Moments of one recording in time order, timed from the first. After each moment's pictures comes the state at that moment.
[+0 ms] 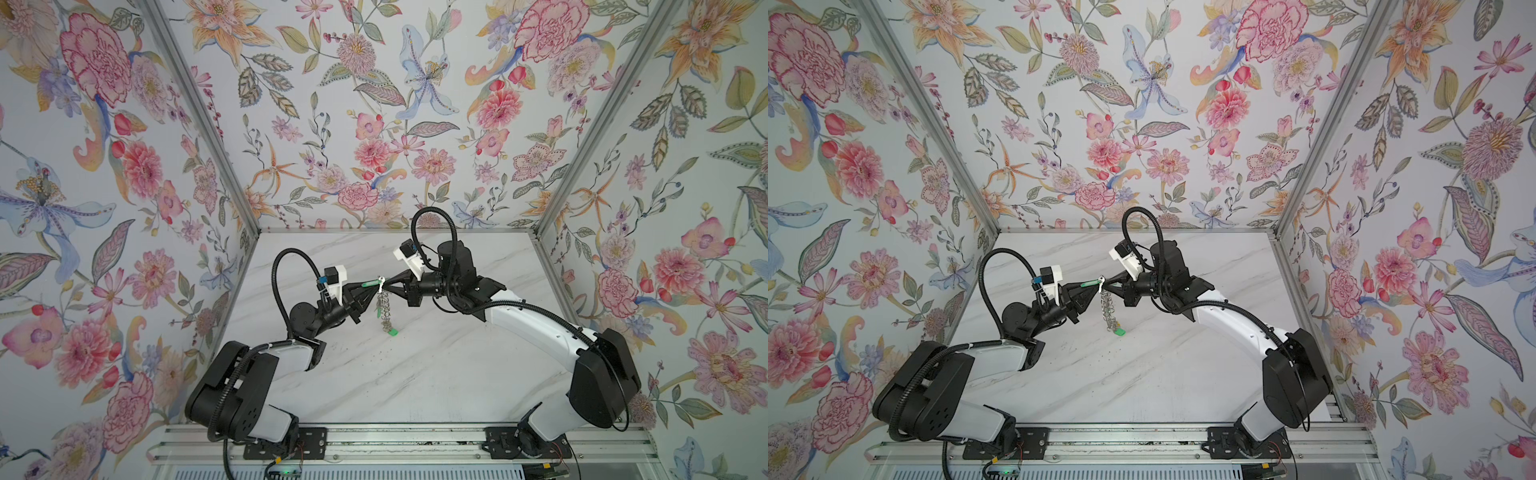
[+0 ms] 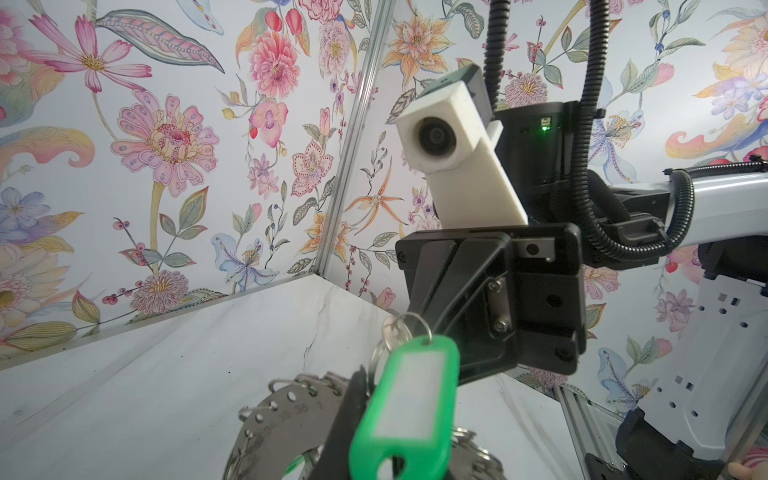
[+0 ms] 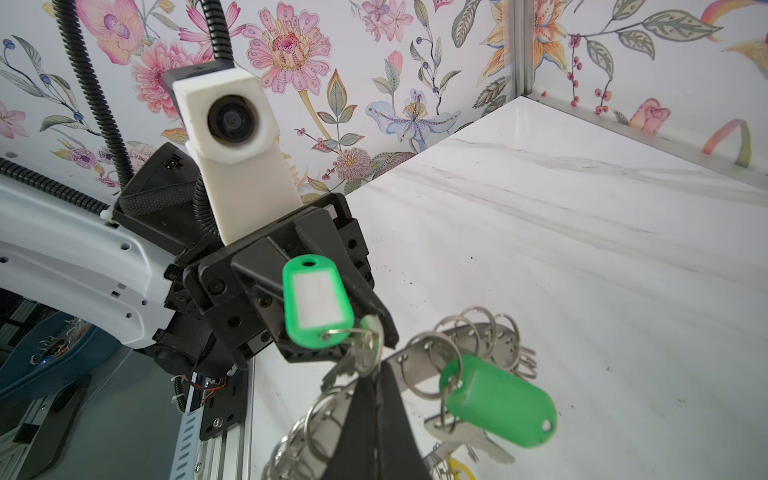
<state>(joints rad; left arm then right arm) -0.37 1.47 0.44 1.38 0.67 -0.51 0.68 1.55 1.20 -0.03 -0.69 0.12</state>
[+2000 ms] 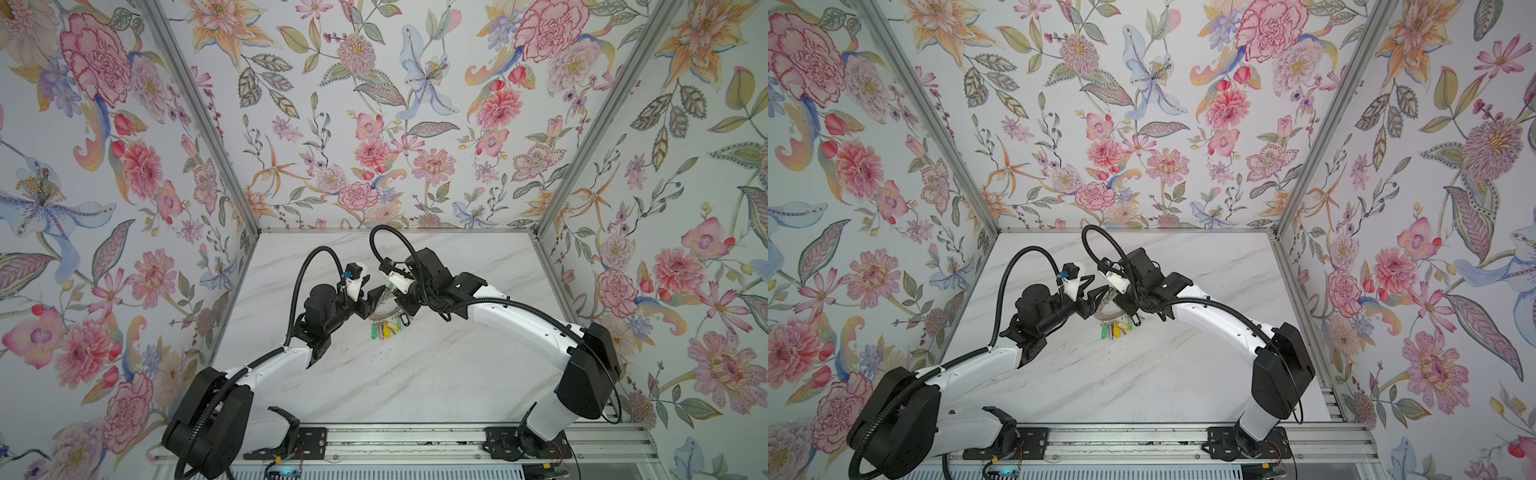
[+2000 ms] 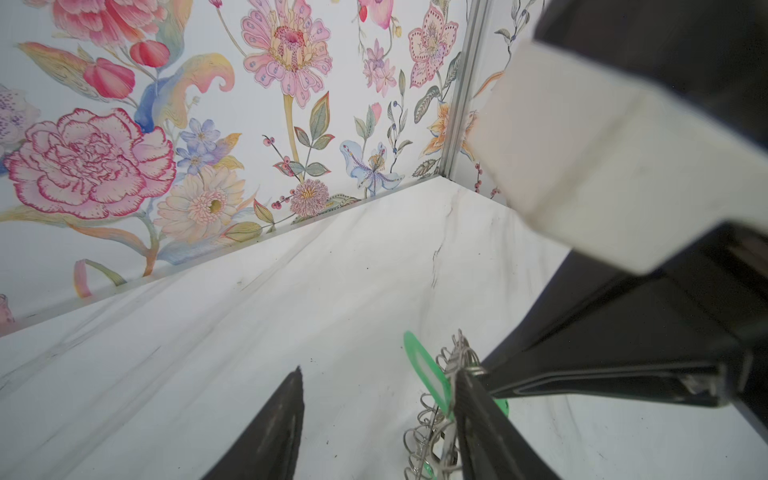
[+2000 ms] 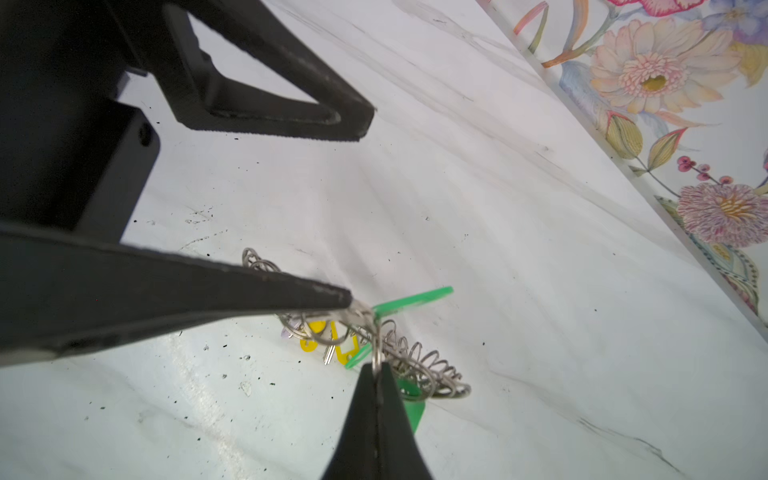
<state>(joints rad) -0.48 1.28 0.58 0.59 0.26 -0.04 0.83 1.64 1.41 -0.55 -0.01 -0.22</state>
